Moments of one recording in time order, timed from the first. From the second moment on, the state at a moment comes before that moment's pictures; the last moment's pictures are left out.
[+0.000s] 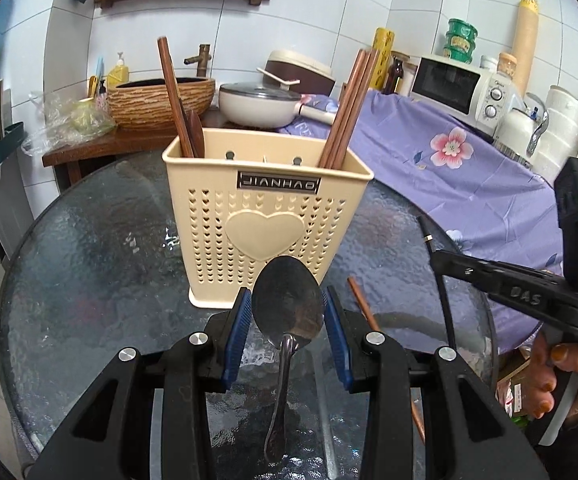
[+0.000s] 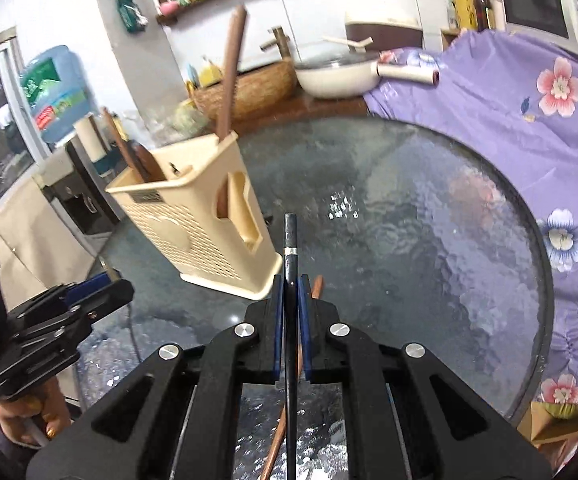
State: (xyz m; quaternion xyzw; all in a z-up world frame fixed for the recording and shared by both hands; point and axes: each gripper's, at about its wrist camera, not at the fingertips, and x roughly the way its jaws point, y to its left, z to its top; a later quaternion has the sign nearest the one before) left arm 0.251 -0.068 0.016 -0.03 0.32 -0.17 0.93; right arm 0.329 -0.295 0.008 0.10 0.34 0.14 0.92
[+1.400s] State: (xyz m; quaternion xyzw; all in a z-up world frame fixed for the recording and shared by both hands) left arm 0.260 -0.041 0.125 -0.08 0.24 -0.20 0.95; right arm 0.284 -0.268 0.152 0.07 0.23 0.21 0.95
